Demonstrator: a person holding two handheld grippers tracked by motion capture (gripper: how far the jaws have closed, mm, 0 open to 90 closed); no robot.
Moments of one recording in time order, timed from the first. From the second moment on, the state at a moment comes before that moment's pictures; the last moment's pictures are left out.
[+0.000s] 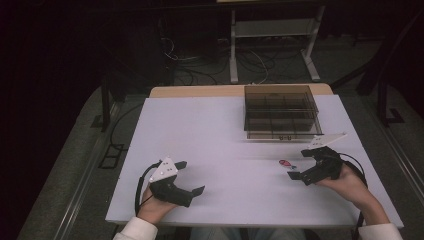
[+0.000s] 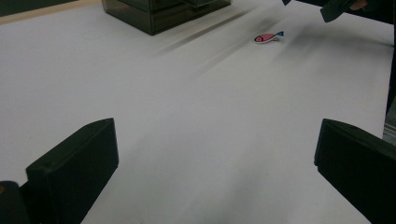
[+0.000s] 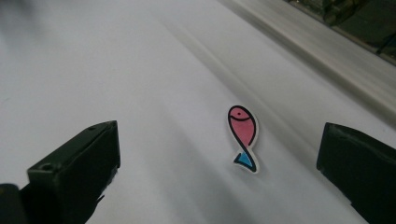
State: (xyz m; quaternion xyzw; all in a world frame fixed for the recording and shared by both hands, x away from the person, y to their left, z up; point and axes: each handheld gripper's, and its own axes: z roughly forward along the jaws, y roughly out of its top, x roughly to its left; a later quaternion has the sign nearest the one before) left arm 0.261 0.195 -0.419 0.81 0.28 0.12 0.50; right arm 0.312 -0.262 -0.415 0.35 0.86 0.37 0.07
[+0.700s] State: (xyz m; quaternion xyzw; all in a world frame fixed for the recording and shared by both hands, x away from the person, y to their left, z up) left arm 0.261 0.194 -0.420 0.82 0.28 0.12 0.49; right arm 0.318 -0.256 -0.437 0.34 0.87 0.34 0.06
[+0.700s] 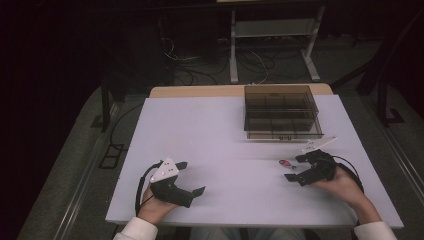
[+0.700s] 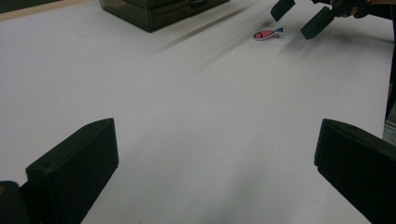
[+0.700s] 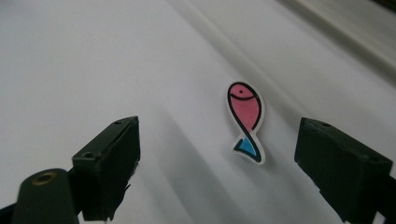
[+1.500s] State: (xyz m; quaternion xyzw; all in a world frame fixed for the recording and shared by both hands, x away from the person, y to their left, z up) left arm 0.262 0.194 -0.420 0.82 0.27 0.12 0.49; right arm 0.317 -0.253 -0.441 0.33 0.88 0.32 0.09
